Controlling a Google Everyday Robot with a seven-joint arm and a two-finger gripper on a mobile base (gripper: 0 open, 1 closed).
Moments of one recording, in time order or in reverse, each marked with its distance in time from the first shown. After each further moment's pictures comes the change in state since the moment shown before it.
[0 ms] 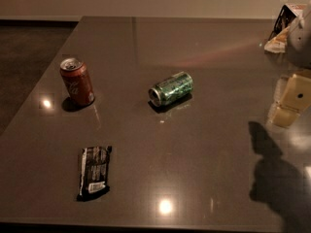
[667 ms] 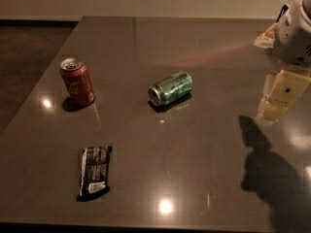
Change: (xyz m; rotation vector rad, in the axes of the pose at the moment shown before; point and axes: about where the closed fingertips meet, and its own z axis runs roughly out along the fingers) arm -0.015 -0.012 0.007 0.013 -0.022 -0.039
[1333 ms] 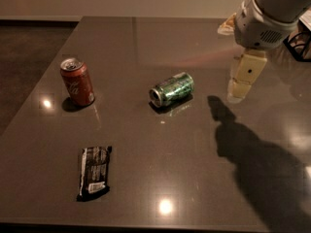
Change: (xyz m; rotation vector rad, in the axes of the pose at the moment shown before) arm -0.052 -0.051 0.035 0.005 -0.067 -0.180
